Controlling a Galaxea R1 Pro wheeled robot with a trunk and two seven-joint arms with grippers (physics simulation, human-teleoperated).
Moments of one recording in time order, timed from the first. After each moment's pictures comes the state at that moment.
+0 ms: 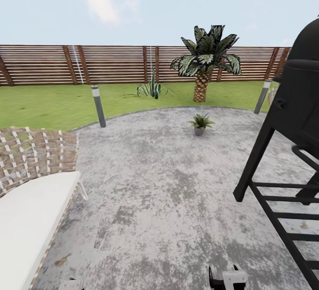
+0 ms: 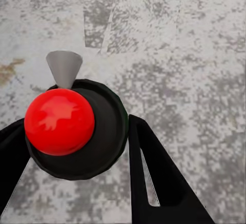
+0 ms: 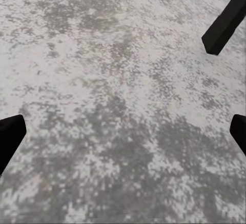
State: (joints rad) left arm -0.35 0.18 0.05 -0.09 0.05 -0.46 -0.17; right arm -0.35 0.03 -0.39 -0.08 0.66 -0.76 -0.34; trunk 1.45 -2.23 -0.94
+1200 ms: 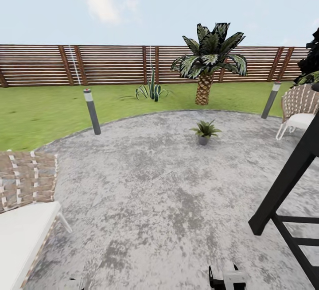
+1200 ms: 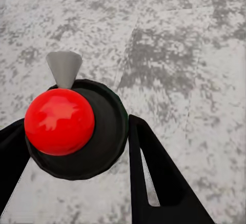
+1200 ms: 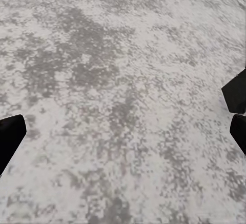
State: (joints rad) left arm -0.35 0.18 0.05 -0.09 0.05 -0.46 -0.17; right arm -0.35 0.03 -0.39 -0.08 0.66 -0.76 -0.34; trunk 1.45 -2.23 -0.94
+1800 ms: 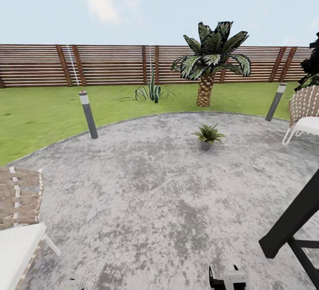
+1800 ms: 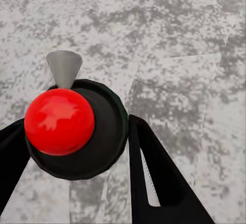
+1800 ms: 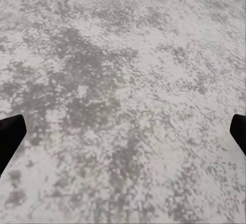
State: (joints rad) left arm -0.35 0.18 0.05 -0.09 0.05 -0.46 -0.17; right arm -0.35 0.03 -0.39 -0.08 0.66 -0.76 -0.34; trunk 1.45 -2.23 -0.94
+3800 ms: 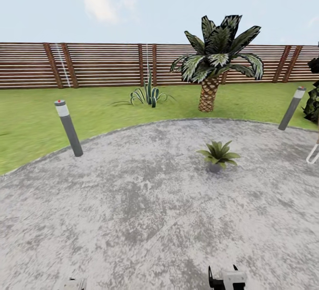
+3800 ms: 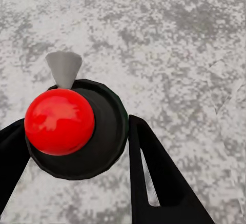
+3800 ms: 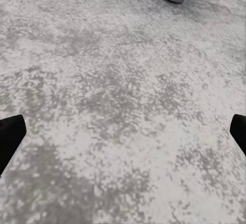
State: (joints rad) left arm -0.35 0.18 0.05 -0.09 0.05 -0.46 -0.17; right arm -0.35 0.03 -0.39 -0.08 0.66 -0.76 -0.34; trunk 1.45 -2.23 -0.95
